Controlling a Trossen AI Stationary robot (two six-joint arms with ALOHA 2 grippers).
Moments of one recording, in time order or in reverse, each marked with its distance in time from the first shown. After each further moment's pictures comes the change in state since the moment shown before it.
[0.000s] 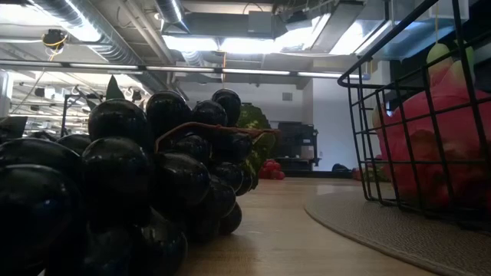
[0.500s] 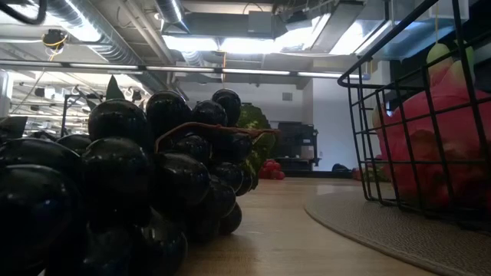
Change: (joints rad) left arm 0.063 -0.071 -0.280 0.019 0.120 -0.033; right arm -0.073 0.000 0.000 0.070 -0.068 -0.001
